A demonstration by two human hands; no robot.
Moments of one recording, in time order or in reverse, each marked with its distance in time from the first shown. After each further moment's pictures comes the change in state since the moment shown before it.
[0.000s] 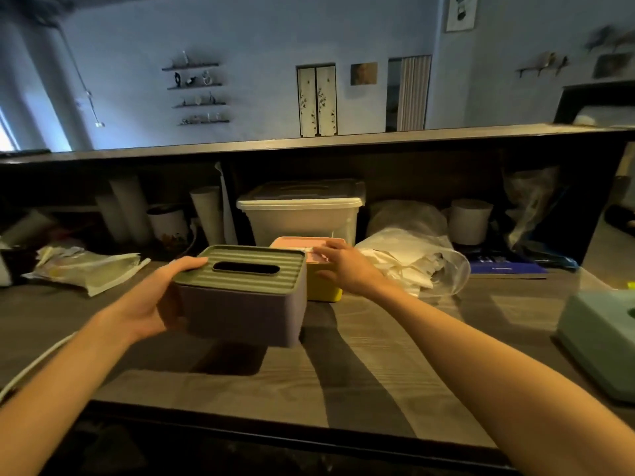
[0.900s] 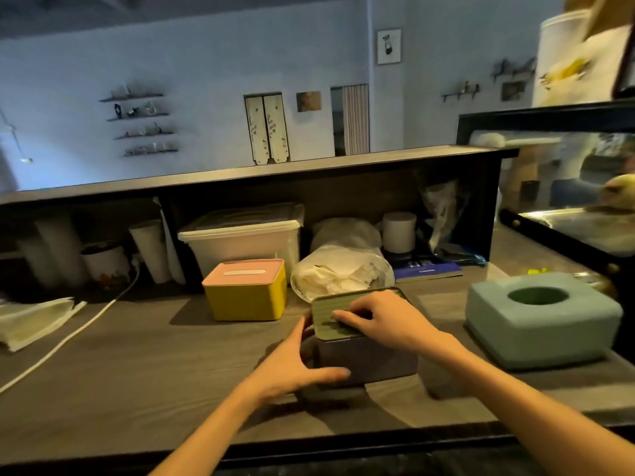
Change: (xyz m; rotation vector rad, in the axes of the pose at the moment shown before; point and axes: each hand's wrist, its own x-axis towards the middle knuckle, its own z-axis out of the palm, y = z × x) left_hand 0.007 -0.101 0.209 0.567 -0.490 0.329; right_hand -0.177 0.032 -0.091 0.029 0.043 0.125
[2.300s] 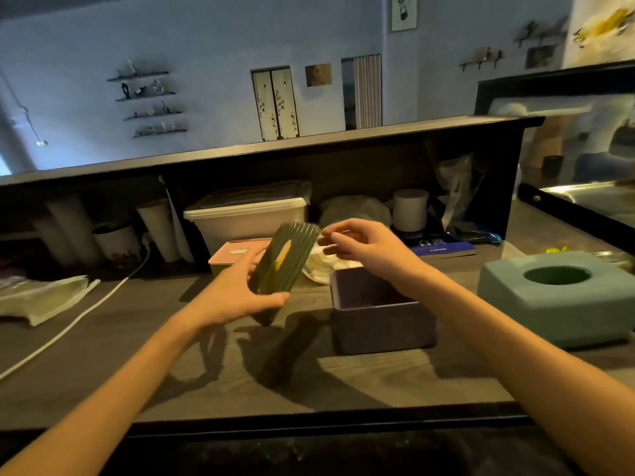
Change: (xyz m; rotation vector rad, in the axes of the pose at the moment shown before) left_hand -0.029 0.060 -0.091 0.331 0.196 0.056; right_hand 0.039 -0.032 -0.030 0.829 0.067 0.034
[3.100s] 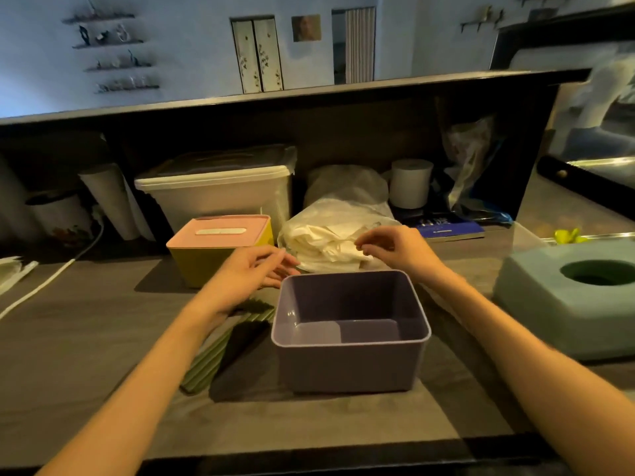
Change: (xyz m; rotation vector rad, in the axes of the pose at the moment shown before) left_hand 0.081 -0.036 0.055 -0.315 -0.010 -0.025; right_hand 0.047 0.125 -0.058 -0.500 0.061 0.057
